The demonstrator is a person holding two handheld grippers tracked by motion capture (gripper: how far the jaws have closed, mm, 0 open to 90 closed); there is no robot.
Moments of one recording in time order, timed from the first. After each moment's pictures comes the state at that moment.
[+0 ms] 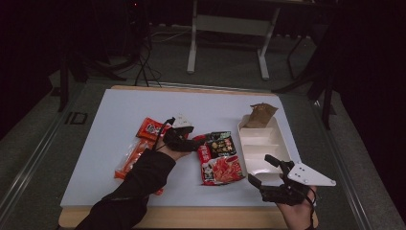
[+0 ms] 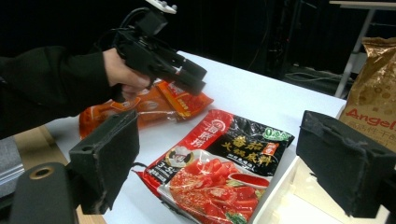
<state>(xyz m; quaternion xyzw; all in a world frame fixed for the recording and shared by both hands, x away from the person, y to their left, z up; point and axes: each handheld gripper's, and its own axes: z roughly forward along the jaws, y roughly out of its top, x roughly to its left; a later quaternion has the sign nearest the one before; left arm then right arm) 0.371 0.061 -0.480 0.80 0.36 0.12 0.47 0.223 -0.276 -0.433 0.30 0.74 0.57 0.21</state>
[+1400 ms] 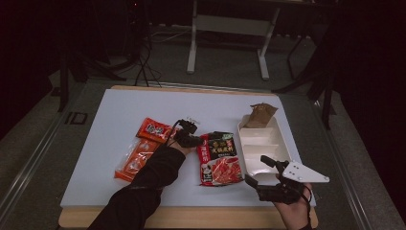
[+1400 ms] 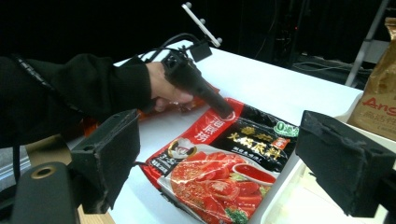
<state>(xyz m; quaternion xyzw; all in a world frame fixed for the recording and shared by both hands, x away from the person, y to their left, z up) 0.408 0.035 -0.521 0.82 0.44 0.06 0.37 0.229 -0.271 -0.439 0.30 0.75 0.55 0.19</state>
